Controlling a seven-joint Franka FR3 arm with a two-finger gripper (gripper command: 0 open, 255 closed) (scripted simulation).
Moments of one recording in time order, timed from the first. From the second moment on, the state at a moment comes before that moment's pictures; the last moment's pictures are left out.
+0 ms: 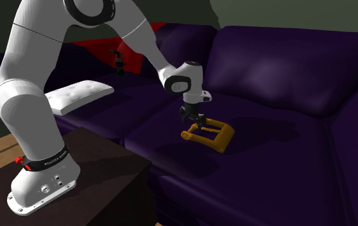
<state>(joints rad) -0.25 0.54 -0.25 -2.04 0.31 2.59 -0.61</state>
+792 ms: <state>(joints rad) -0.25 0.54 -0.25 -2.04 0.32 2.60 -0.61</state>
